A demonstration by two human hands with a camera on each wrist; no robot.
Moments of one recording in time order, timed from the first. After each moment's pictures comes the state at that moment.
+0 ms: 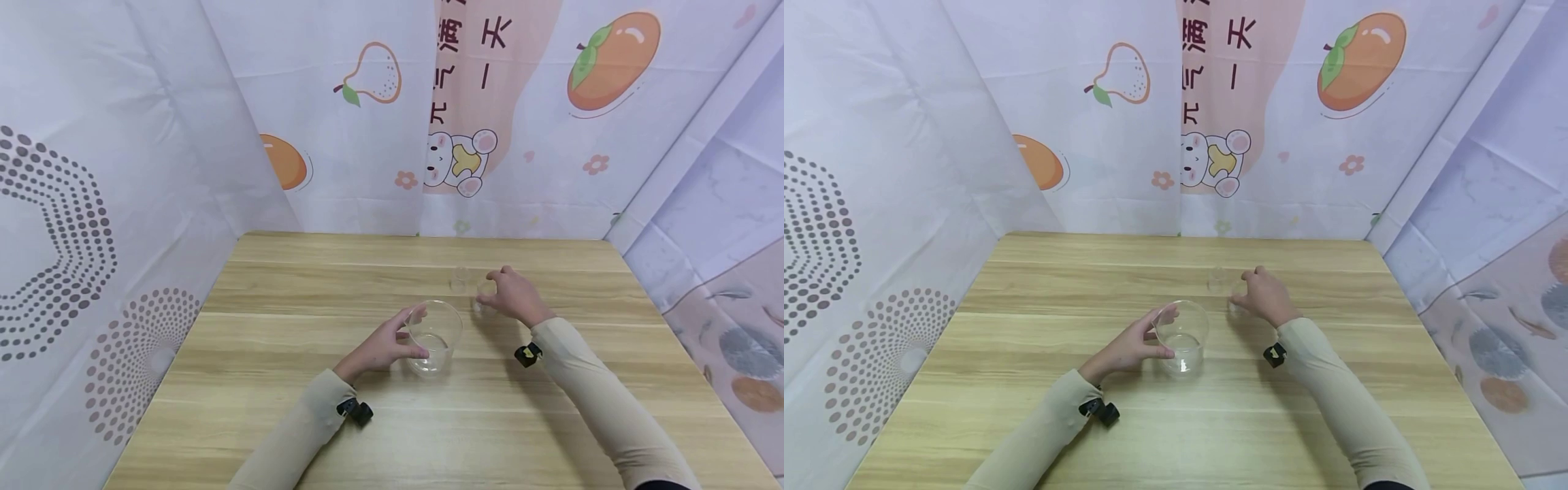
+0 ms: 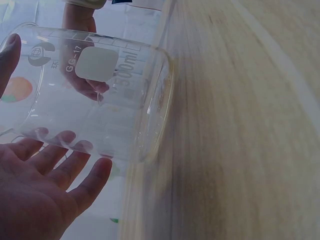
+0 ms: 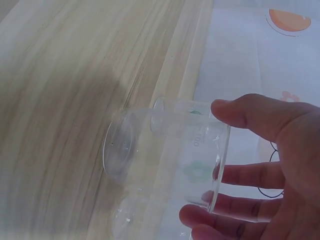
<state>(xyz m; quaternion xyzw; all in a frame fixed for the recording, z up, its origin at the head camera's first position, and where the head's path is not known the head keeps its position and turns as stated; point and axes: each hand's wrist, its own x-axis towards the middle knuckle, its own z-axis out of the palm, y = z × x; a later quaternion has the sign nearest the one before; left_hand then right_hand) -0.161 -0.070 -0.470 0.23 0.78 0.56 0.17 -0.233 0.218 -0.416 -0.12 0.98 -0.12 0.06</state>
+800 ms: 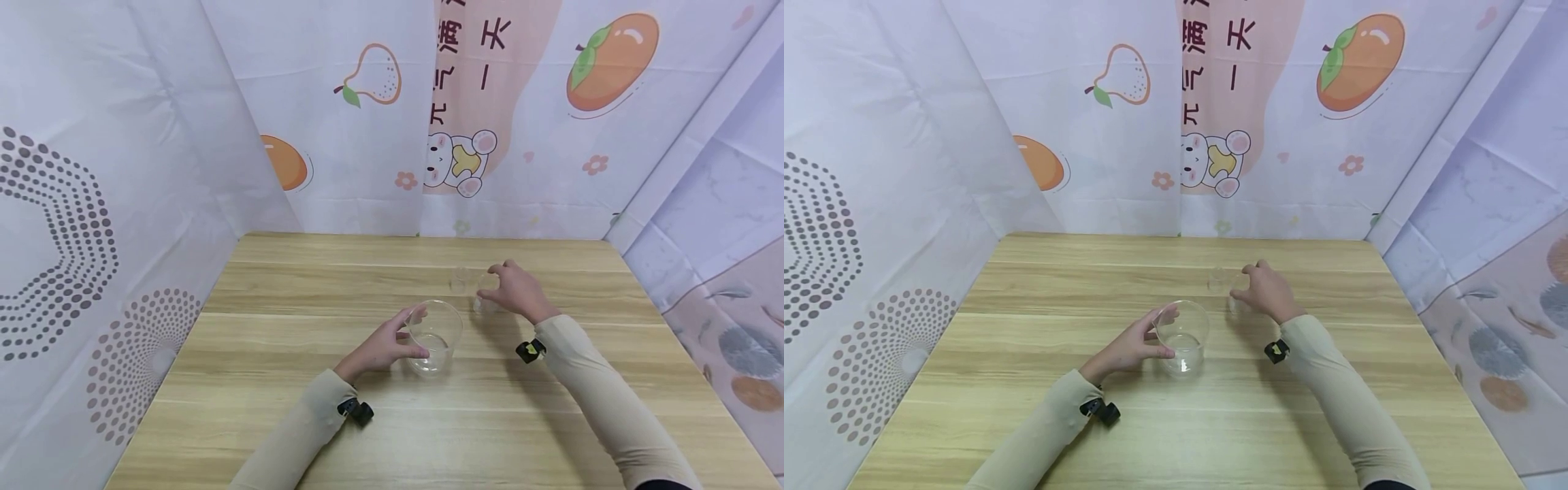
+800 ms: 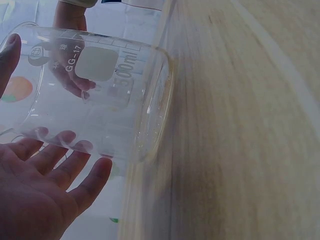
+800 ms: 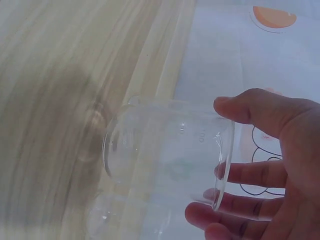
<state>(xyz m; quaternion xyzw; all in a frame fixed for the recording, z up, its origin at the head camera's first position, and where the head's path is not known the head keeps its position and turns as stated) -0.147 -0.071 -0.433 0.24 0.77 0.56 0.19 -0.231 0.219 -0.403 -0.12 0.98 -0.14 0.04</state>
